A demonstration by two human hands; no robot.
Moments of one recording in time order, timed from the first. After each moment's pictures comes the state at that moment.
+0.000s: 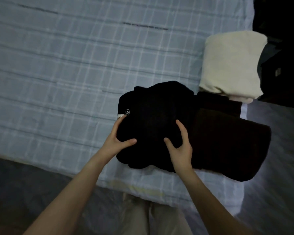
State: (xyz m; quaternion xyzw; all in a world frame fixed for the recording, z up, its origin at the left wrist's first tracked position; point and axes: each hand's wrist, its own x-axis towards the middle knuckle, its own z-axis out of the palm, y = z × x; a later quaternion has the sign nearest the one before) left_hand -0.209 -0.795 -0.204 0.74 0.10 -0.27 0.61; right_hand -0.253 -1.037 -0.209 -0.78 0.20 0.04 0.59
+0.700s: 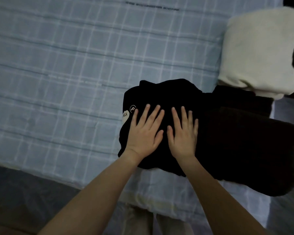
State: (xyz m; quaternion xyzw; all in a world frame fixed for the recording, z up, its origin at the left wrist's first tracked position) left_hand -0.175 -0.858 -0.279 0.97 -0.22 0.00 0.09; right_hand -0.195 -1.022 -0.294 -0.98 0.04 0.06 0.16
